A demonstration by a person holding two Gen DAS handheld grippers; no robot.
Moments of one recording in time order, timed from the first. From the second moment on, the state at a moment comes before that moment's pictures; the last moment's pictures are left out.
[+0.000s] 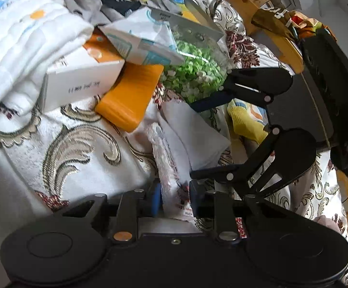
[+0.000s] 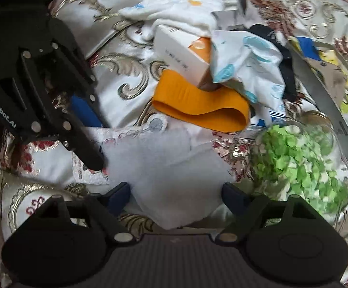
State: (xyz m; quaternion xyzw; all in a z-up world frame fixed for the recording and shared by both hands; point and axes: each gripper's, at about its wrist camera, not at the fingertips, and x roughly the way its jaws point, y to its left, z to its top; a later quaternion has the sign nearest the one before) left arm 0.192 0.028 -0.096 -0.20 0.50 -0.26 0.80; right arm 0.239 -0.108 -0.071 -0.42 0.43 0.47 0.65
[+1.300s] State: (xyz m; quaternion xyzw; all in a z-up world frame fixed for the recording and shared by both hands) left arm 0.179 0.006 -0.082 -0.11 0.45 -0.24 0.85; right arm 0.170 -0.144 -0.084 -0.27 0.32 0.27 0.87
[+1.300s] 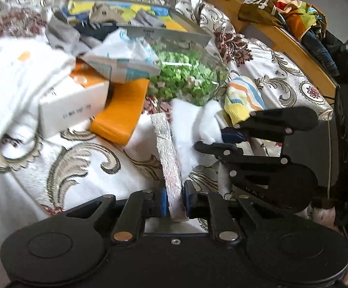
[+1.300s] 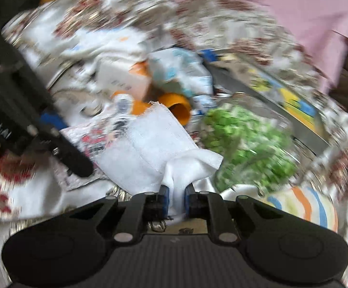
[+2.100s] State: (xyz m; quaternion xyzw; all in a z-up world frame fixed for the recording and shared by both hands) left arm 0.157 0.013 -0.019 -0.10 0.31 -0.20 0.92; right arm 0.151 -0.188 -0.023 -0.11 0.23 0.20 0.95
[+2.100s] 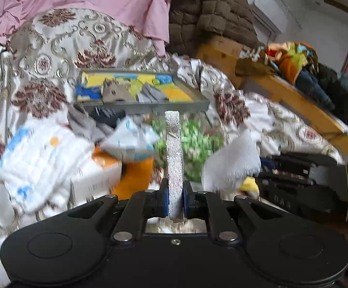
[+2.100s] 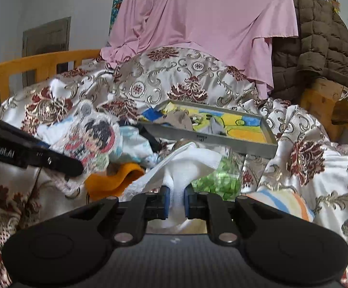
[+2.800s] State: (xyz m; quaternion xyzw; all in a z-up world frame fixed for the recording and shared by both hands) left arm 0.396 0.059 0.023 -0.12 0.28 -0.14 0.94; right arm 0.363 -0.159 0.028 -0.08 0.23 0.20 0.95
